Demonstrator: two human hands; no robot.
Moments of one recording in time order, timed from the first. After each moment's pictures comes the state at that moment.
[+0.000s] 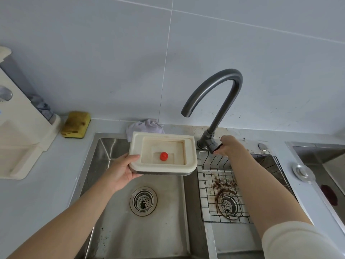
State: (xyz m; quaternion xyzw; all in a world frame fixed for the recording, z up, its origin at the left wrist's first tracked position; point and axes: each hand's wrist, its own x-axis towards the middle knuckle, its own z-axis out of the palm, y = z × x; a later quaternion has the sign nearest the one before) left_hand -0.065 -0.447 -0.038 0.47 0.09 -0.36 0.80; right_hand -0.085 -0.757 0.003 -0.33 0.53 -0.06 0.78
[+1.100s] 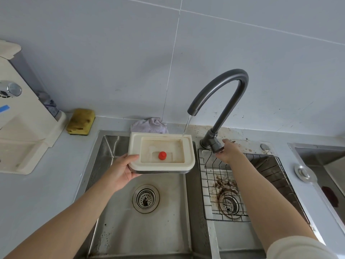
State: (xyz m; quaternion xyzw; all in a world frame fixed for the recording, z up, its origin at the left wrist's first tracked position) left_hand -0.065 -0.432 -0.046 0.45 0.09 -0.36 0.81; right_hand -0.096 -0.760 -0.030 -0.46 0.52 -0.07 0.72
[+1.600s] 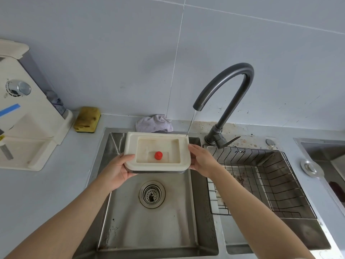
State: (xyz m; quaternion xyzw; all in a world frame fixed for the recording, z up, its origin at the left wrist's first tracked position) left_hand -0.064 -0.401 -0.053 0.46 0.07 -0.37 0.80; right_hand -0.122 -0.652 -0.028 -0.59 0.30 0.13 0.74
